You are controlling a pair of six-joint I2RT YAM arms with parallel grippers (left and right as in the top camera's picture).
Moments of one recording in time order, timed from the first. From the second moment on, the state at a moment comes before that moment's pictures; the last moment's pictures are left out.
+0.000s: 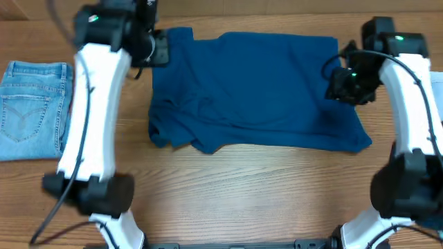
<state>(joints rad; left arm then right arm) -0.16 1.95 2.28 -1.46 0.03 -0.24 -0.10 1.85 1.77 -1.40 -0.20 0.07</state>
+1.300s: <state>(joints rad) -0.22 1.53 0.89 -0.66 0.12 -0.39 -0.28 1.21 1.32 -1.43 -0.29 0.15</state>
